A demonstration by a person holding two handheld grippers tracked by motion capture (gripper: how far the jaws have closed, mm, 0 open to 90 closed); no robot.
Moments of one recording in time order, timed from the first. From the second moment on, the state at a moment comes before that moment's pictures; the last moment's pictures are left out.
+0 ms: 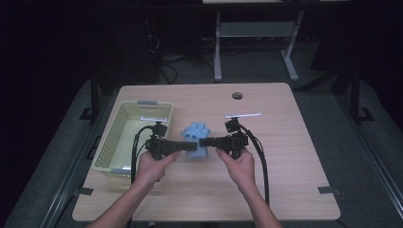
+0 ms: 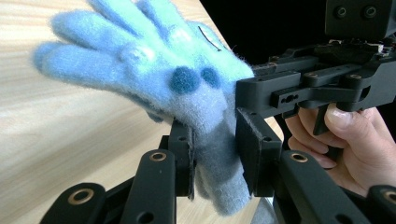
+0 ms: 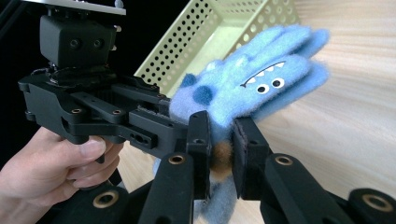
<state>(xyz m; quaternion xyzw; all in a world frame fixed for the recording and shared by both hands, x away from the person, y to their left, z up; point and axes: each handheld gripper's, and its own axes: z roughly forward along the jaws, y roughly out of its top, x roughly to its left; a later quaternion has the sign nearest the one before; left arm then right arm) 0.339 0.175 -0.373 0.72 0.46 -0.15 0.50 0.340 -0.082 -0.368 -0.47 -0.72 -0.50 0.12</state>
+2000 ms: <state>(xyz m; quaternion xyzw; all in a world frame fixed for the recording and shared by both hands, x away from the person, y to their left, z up) 0.346 0.290 -0.348 0.69 0.50 -0.12 0.52 0.379 0.031 -0.339 -0.42 -0.74 -0.51 0.16</state>
